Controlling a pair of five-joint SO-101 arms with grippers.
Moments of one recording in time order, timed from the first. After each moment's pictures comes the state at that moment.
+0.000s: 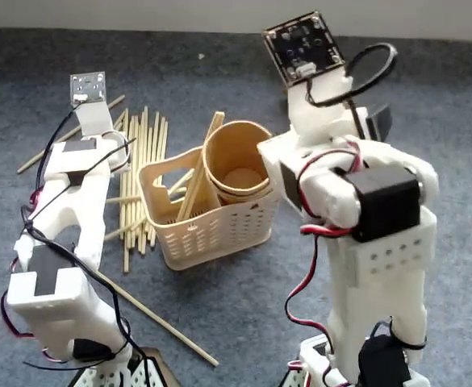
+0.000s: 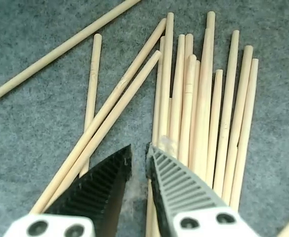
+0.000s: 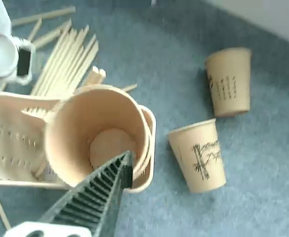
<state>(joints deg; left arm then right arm) -13.7 11.3 19.4 35.9 8.0 -22.0 -18.6 -32.2 100.4 7.6</state>
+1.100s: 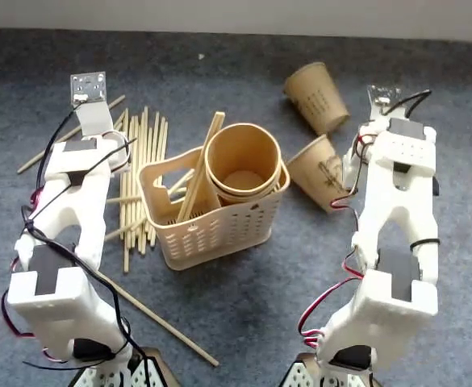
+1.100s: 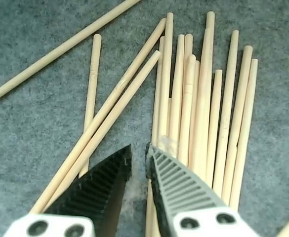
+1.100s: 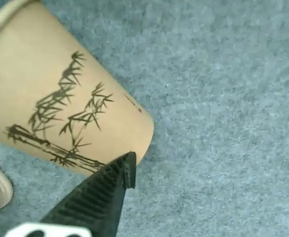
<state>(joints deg) -13.7 11.3 19.4 35.9 8.0 8.4 15.3 -1.0 75.0 8.0</state>
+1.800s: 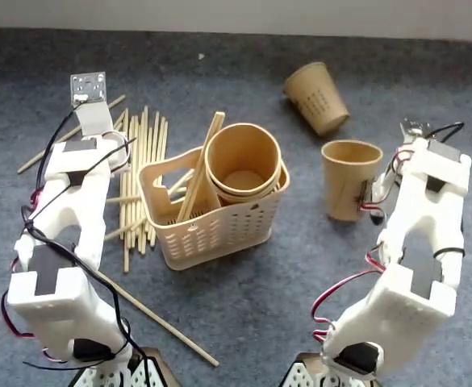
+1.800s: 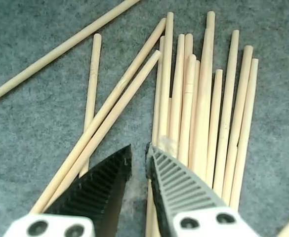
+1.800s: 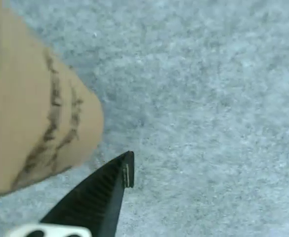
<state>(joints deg) -13.7 11.3 19.4 35.9 8.0 20.6 17.1 3.6 75.2 14.5</state>
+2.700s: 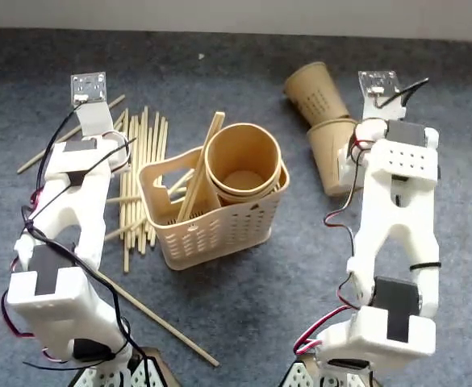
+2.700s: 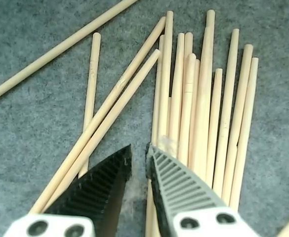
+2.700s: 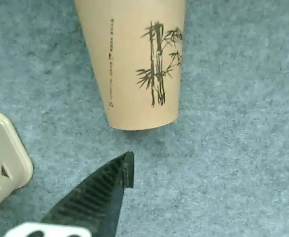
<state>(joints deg) -13.7 11.5 19.4 35.9 8.0 6.3 2.5 3.7 74.2 11.1</state>
